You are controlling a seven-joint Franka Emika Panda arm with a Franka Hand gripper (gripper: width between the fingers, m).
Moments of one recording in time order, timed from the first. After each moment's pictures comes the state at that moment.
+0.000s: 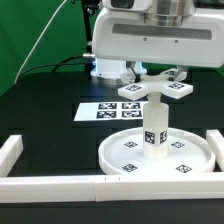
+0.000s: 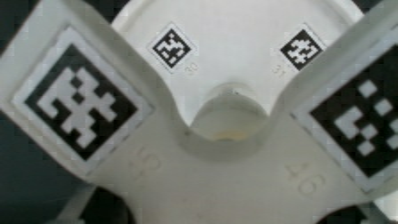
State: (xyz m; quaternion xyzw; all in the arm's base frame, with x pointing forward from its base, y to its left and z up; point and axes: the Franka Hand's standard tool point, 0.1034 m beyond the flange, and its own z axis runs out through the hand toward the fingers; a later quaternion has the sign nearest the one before) arm 0.564 0.037 0.123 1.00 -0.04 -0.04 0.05
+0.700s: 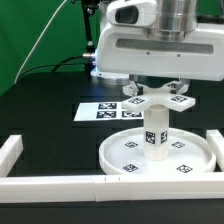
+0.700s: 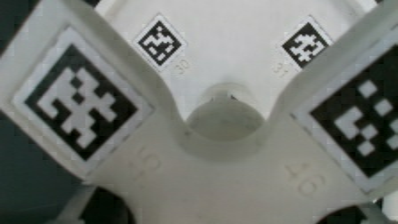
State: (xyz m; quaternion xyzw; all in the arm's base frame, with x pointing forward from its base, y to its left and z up) arm 0.563 0.039 0.100 1.00 -0.03 -0.03 0.05
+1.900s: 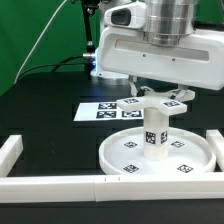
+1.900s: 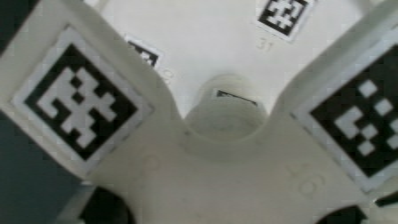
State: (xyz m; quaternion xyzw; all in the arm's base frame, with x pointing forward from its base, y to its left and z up) arm 0.564 0.040 0.099 0.96 -0.28 -0.02 0.04
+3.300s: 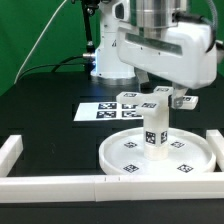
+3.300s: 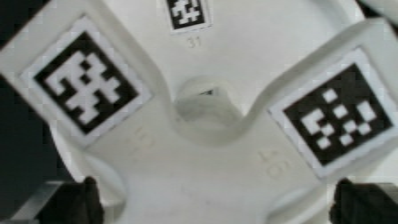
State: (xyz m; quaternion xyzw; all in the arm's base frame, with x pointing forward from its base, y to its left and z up) arm 0.569 0.044 0.119 0.89 -0.45 -0.02 0.00
